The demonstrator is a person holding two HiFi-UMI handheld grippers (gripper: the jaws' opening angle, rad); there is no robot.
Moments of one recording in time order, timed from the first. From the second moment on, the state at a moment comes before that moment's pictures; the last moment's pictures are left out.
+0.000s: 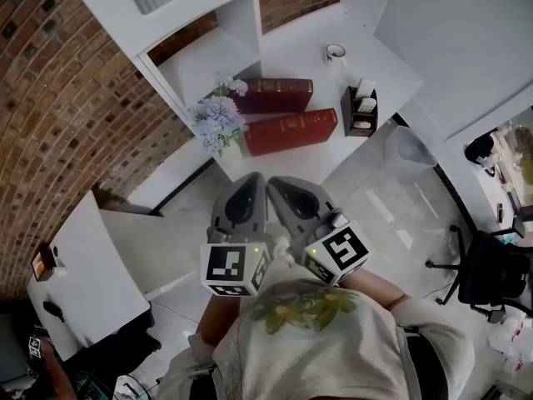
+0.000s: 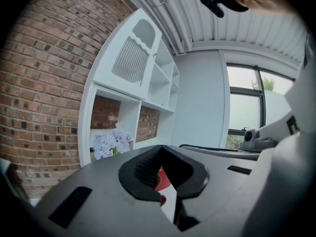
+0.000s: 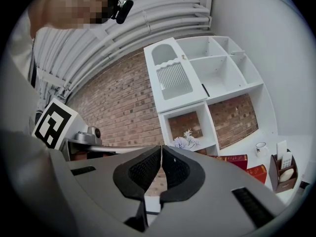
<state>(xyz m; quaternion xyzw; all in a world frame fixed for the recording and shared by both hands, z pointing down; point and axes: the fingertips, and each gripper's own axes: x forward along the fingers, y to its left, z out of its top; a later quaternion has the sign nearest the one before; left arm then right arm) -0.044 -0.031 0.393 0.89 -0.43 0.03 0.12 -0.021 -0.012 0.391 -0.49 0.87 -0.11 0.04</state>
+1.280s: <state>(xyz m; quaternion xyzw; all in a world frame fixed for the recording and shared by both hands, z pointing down) -0.012 -0.128 0.369 0.87 -0.47 0.01 0.12 0.005 -0.106 0.364 -0.36 0.93 -0.09 0.02</state>
